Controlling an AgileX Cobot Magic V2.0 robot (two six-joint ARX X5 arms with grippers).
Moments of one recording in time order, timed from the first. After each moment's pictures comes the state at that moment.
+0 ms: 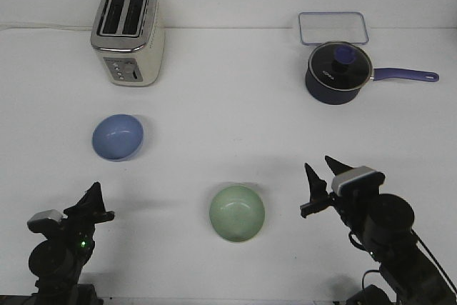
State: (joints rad) left arm 0.00 0.07 0.17 -0.08 0.05 -0.54; right arm 0.47 0.61 0.72 -0.38 0.04 0.14
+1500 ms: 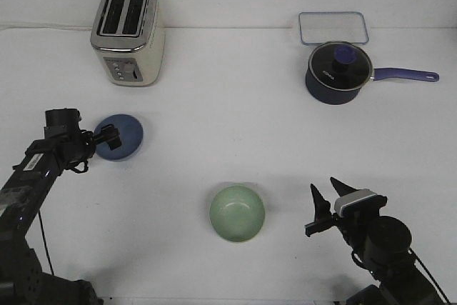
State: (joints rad) left arm 0.14 1.56 1.06 -0.37 0.10 -0.30; right arm 0.47 0.44 0.55 -0.41 0.05 0.14
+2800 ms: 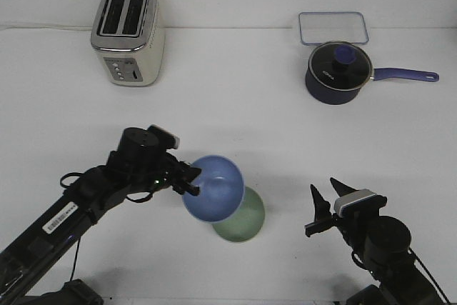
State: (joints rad) left arm -0.57 1.24 1.11 -0.50 0.33 -0.17; right arm 0.47 0.44 0.55 -0.42 0.05 0.14
